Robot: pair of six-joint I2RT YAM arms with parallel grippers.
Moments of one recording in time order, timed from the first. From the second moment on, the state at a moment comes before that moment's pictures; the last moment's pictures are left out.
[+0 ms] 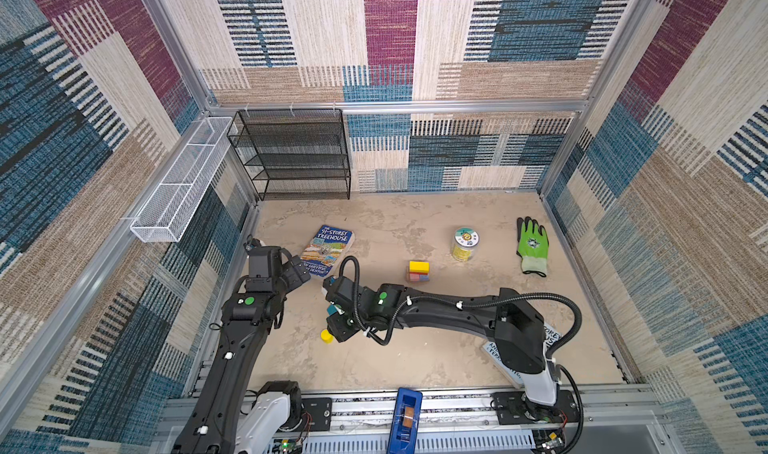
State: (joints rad) left arm -0.01 0.92 0.86 -0.69 -0.20 -0.52; right arm 1.22 2.06 1.69 -0.59 -0.04 0.52
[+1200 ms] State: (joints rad) left arm 0.02 0.77 0.82 -0.76 -0.33 -0.60; right arm 1.27 2.42 2.12 -0.89 0.12 0.48
